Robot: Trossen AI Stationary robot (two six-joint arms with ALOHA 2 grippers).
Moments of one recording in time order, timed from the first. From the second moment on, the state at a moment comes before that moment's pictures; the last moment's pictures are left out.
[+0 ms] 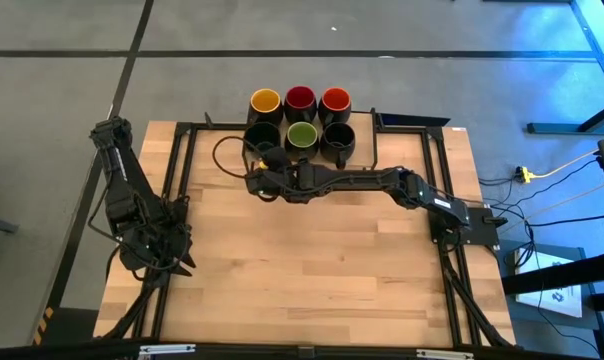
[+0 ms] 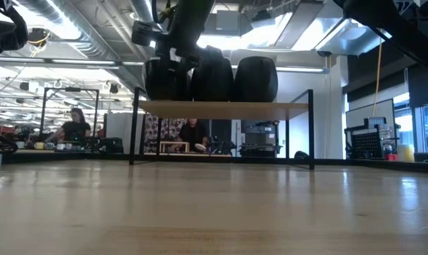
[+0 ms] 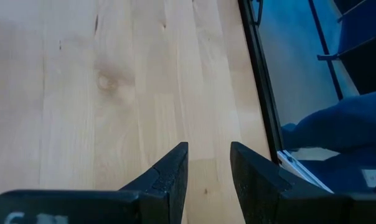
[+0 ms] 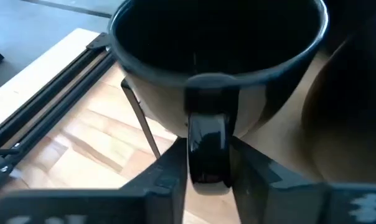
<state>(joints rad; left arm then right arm) -1.13 0.70 0.59 -0.73 -0.35 -1.01 -0.01 2.38 2.35 -0.86 0.78 0.89</state>
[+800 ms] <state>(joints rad) -1.13 0.70 0.59 -0.73 -0.34 -1.01 0.03 2.30 2.36 -0.90 0.68 0.88</state>
